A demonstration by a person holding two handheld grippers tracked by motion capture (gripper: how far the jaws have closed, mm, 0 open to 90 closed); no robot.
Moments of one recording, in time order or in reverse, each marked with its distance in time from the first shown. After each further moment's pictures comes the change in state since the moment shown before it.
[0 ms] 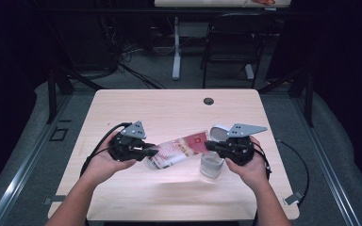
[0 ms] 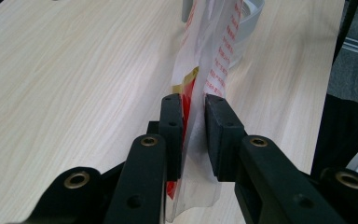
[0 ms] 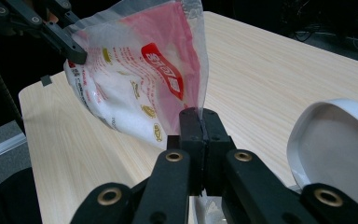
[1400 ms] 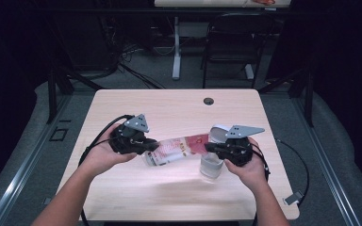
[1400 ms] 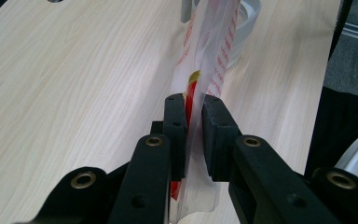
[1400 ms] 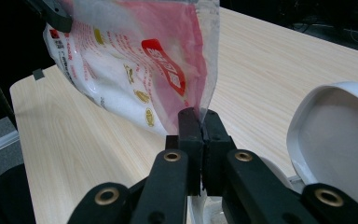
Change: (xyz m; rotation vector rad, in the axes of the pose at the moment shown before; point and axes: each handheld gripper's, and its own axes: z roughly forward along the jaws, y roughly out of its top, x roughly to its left) left arm 0.004 0.023 -0.010 0.064 -0.008 0.033; right arm -0.002 -0.006 0.006 0.024 -0.015 0.008
